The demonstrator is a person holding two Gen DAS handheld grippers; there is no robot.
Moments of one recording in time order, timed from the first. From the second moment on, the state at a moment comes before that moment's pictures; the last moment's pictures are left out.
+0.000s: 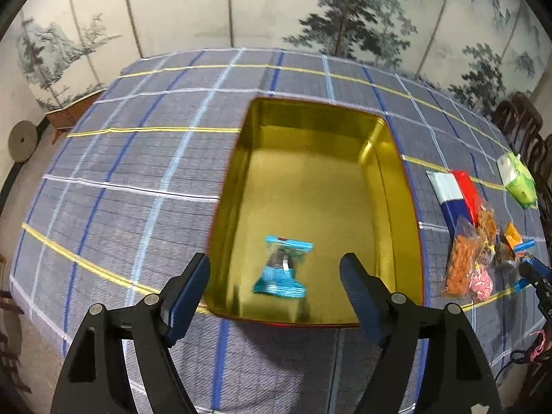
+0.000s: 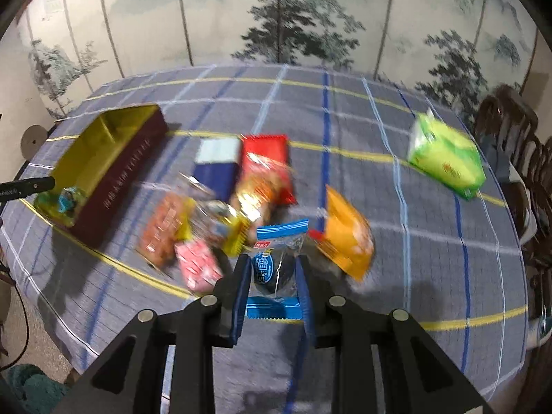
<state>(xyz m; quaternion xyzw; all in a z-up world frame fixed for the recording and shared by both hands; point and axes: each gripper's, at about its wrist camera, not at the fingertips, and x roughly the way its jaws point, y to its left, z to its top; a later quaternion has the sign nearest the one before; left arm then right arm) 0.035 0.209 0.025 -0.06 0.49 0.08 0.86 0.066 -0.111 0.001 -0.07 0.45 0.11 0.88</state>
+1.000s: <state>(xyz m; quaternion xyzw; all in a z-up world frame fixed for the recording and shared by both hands) -0.034 0.295 0.024 -0.14 0.48 0.19 0.84 0.089 0.104 -0.002 -0.13 0.44 0.31 0.83</state>
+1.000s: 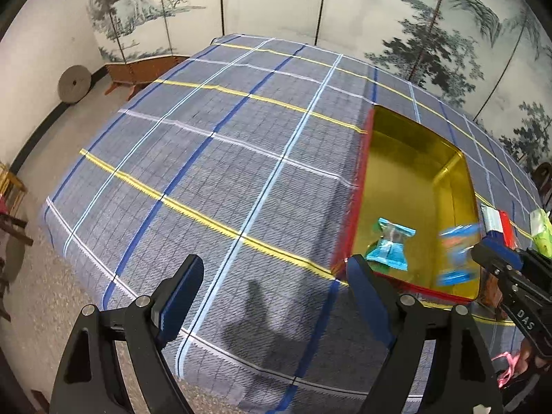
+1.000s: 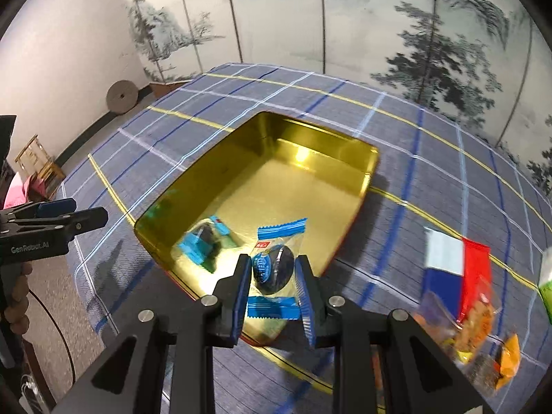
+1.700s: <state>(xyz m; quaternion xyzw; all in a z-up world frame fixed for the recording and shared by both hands) -0.041 0.310 0.015 -0.17 0.49 0.19 0.83 0.099 0.130 -0.034 -0.16 0.46 0.31 0.81</state>
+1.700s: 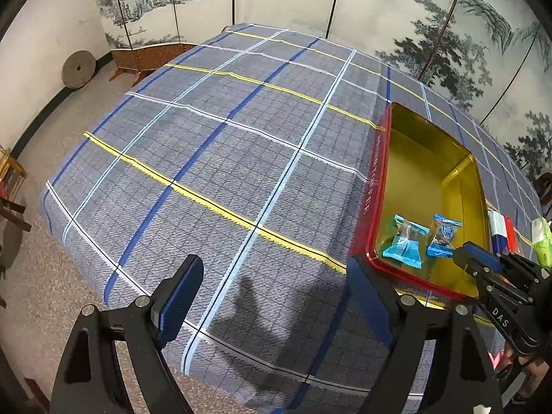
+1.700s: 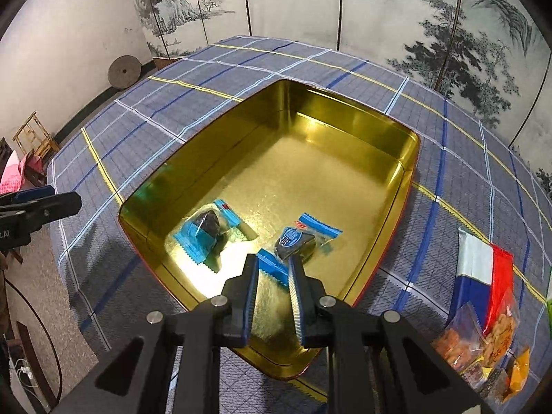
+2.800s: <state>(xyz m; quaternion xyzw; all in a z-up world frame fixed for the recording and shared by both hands) 0.020 0.130 0.042 -0.05 0.50 0.02 0.87 0.132 -0.178 -0.016 -0.01 0.48 0.05 0.87</state>
